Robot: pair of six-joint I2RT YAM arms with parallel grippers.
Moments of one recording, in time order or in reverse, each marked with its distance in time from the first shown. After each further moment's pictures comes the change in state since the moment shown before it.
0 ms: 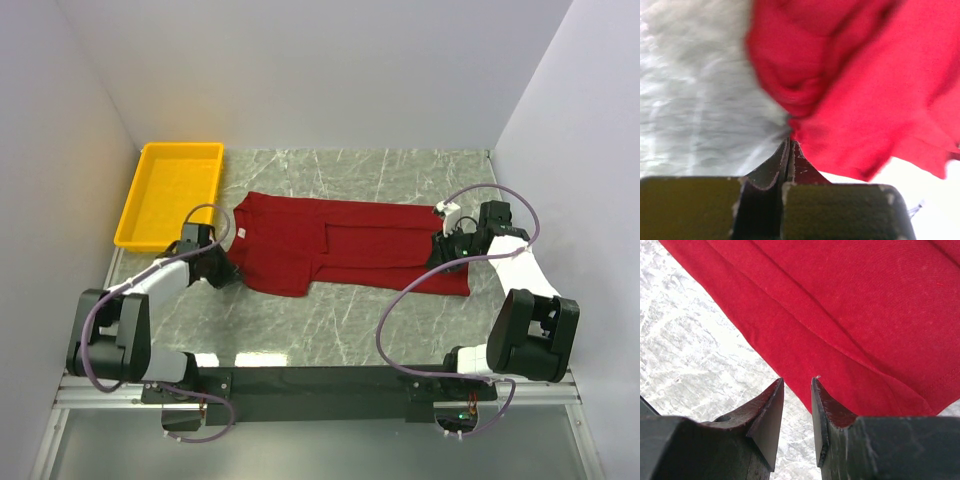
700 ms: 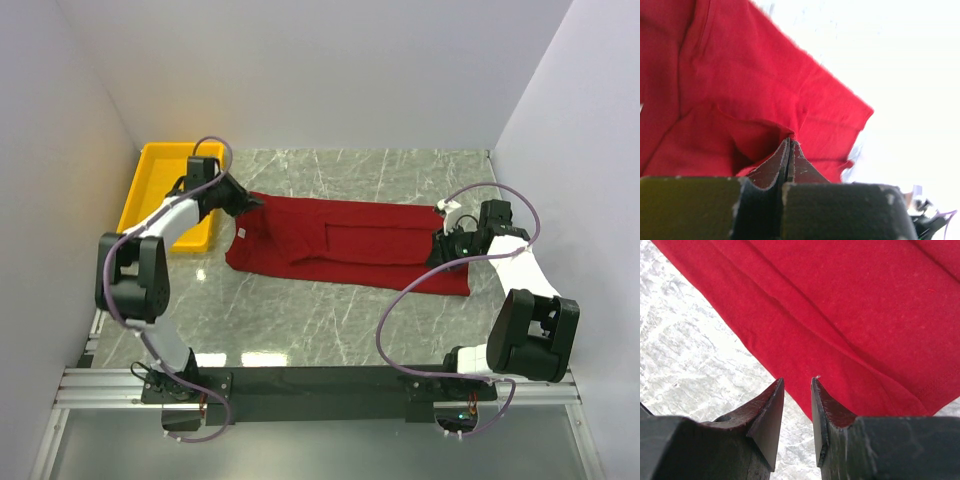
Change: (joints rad) left arm 0.006 0.349 0.584 0.063 0.203 -0.172; right arm 0.000 0.000 0.003 0.020 -0.002 0.015
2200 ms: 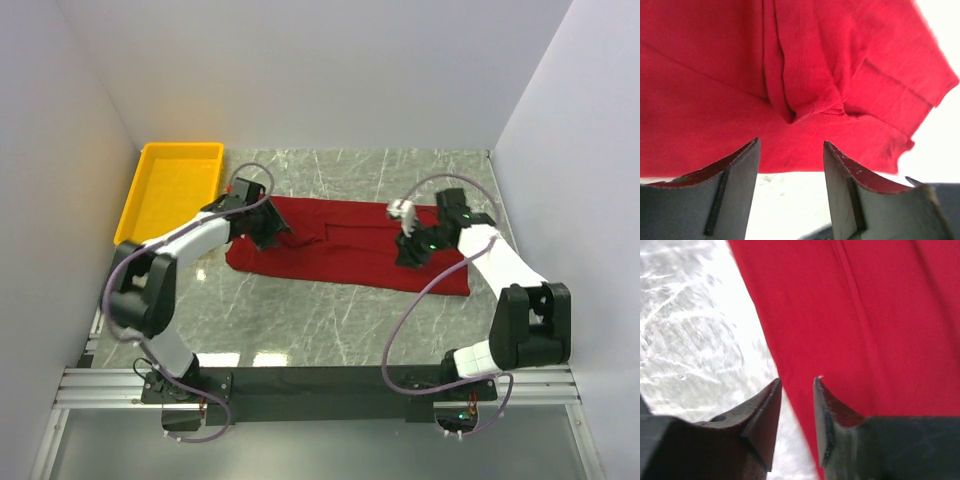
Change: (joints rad) left arm -0.277 -0.010 -0.072 -0.143 -0.225 -0.028; right arm 0.264 0.037 0.055 -0.013 0.010 -0.137
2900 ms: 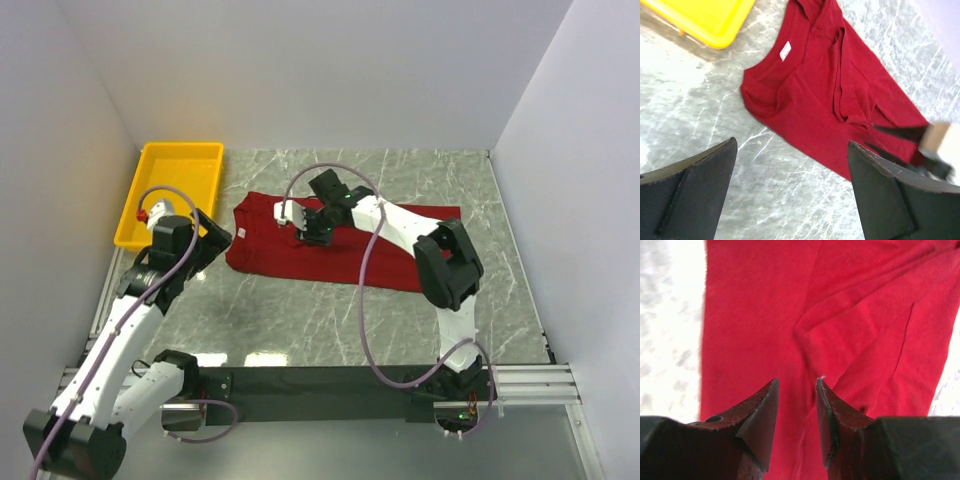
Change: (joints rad) left arm 0.138 -0.848 -0.324 -0.231 -0.394 0.118; right arm 0.611 0.579 0.611 0.121 0.246 -0.114
